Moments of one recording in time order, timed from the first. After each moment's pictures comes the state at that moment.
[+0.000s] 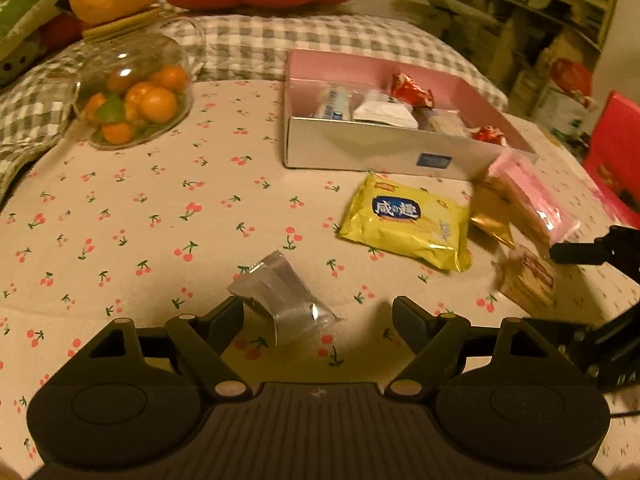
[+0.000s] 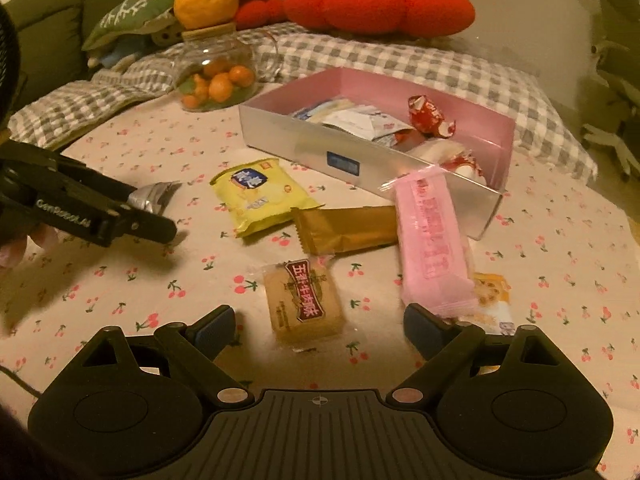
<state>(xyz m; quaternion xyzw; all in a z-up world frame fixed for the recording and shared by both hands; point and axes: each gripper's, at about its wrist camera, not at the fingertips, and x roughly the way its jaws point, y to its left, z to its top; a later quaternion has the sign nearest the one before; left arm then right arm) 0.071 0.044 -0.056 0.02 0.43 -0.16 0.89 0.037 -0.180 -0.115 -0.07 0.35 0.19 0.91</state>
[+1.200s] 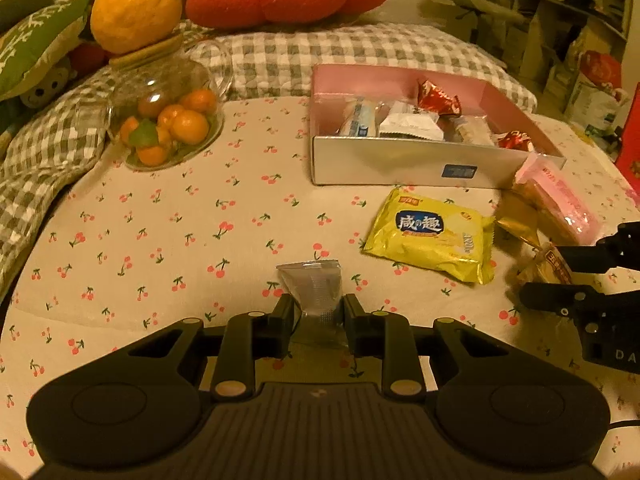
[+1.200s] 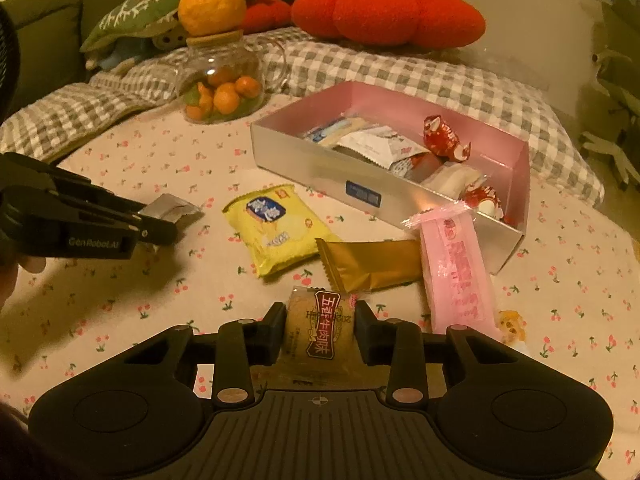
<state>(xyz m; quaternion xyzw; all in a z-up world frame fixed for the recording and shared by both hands) 0.065 0.037 -0.045 0.06 0.42 -0.11 0.90 0.046 -0.159 -0.099 -0.06 0.35 0.19 0.92</state>
